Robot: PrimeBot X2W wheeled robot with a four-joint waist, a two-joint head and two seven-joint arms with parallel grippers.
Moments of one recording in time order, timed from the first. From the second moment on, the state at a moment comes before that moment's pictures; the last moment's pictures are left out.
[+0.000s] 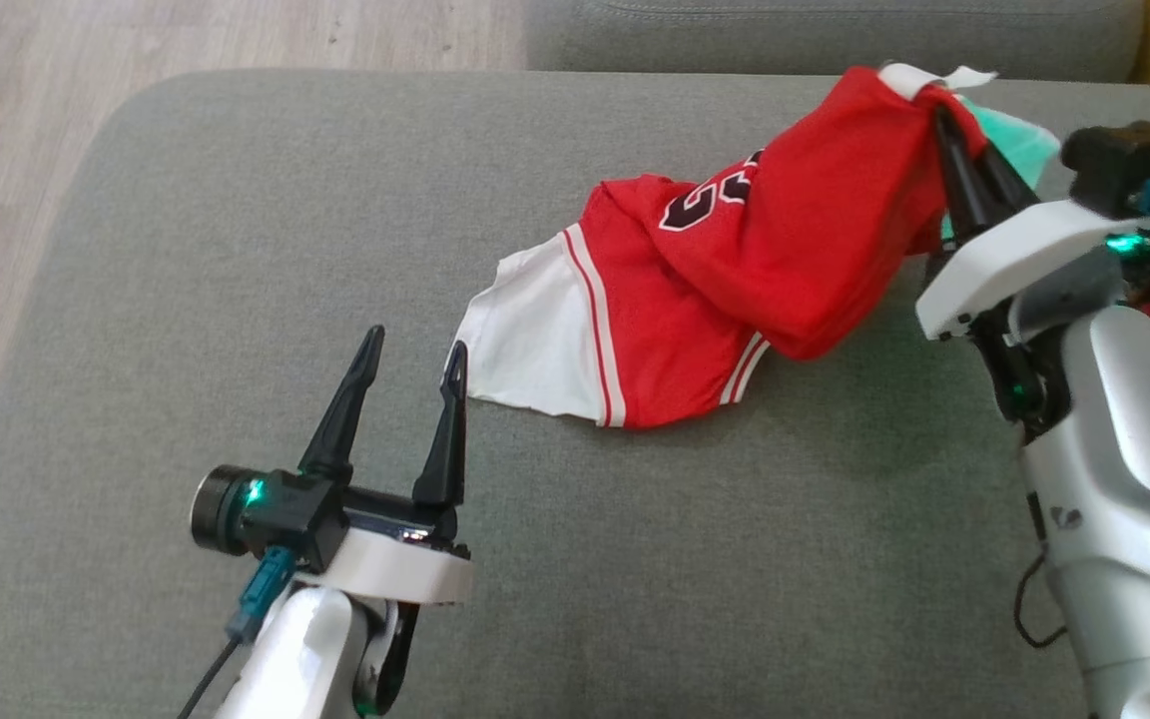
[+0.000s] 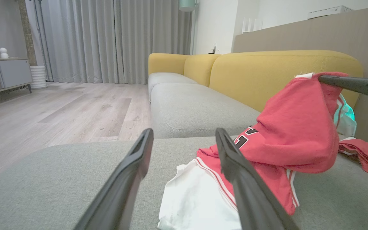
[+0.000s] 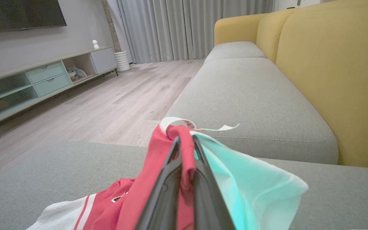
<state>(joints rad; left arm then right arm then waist) -0.22 0.08 -0.36 0.22 -0.23 0.02 -0.25 -0.60 -0.15 0.12 0.48 0.26 0.13 0.09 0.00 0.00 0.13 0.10</state>
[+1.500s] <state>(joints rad) -0.21 0.06 -0.36 0.25 -0.19 -0.03 -0.25 -0.24 -0.05 0.23 0.42 0.01 0.13 -0.03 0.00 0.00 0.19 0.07</state>
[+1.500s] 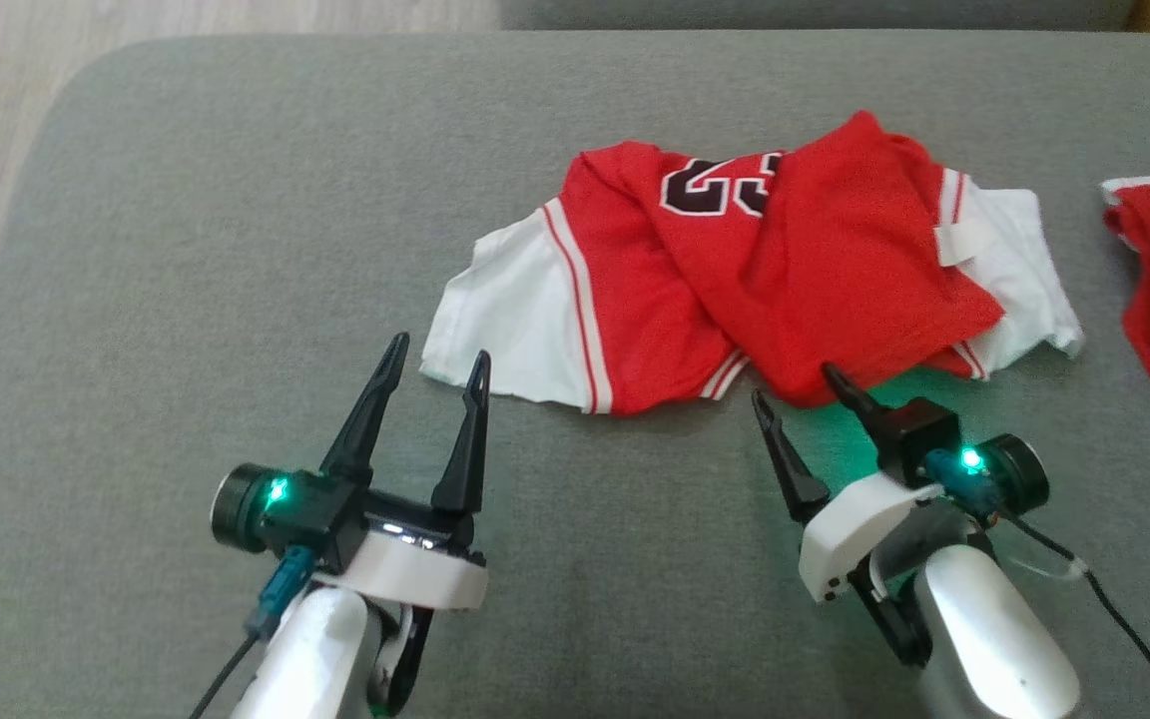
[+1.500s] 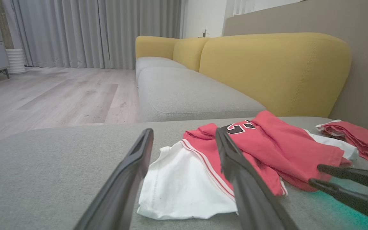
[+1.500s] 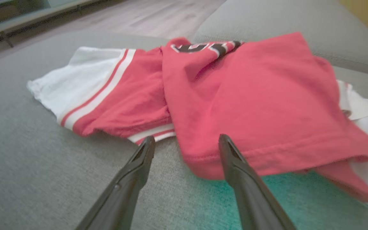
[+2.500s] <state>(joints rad) -0.21 0.05 -0.35 0.25 -0.19 -0.03 -0.25 -0.55 -0.09 0.32 0.31 0.01 0.13 0.02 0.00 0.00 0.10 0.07</state>
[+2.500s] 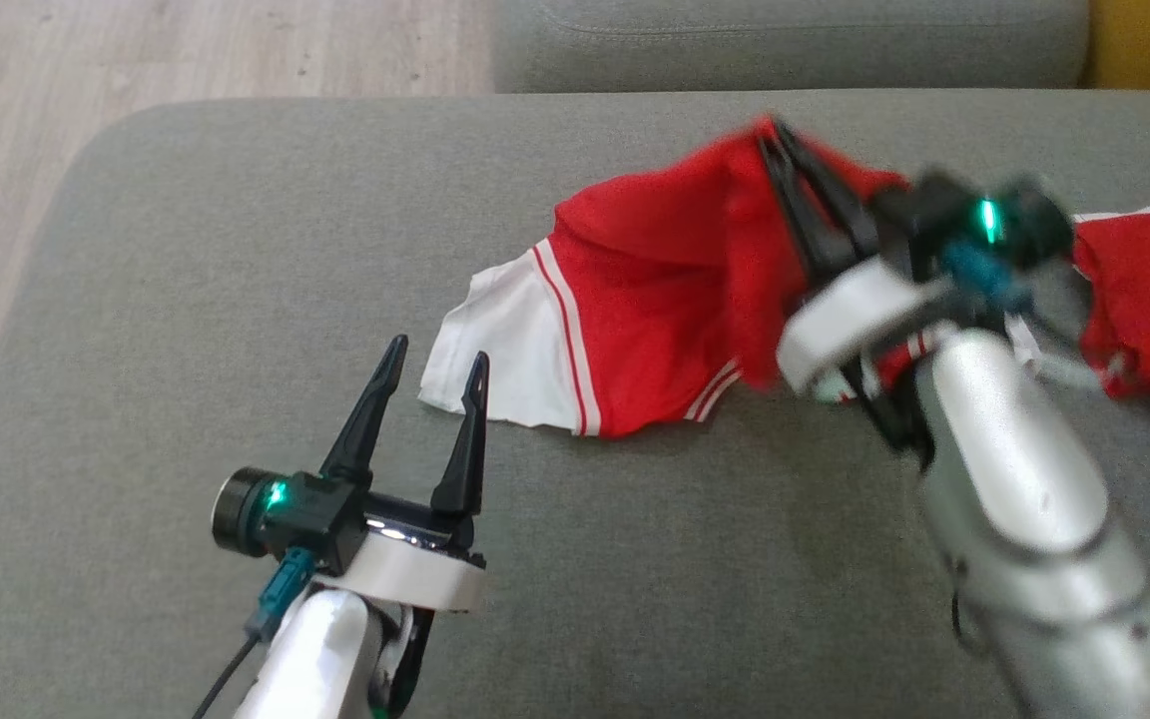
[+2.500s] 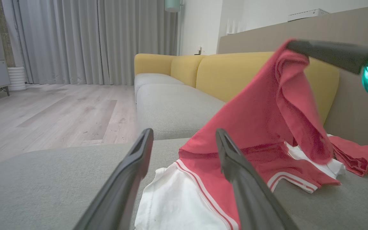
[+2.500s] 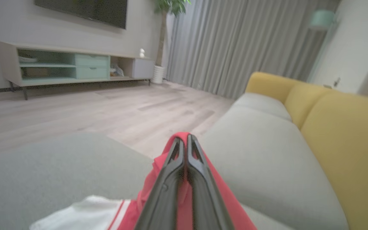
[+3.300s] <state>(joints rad) -0.08 0.05 -0.33 0.25 -0.22 0.01 -0.25 -1.27 -0.07 0.22 0.94 0.39 0.13 -0.18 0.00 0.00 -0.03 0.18</state>
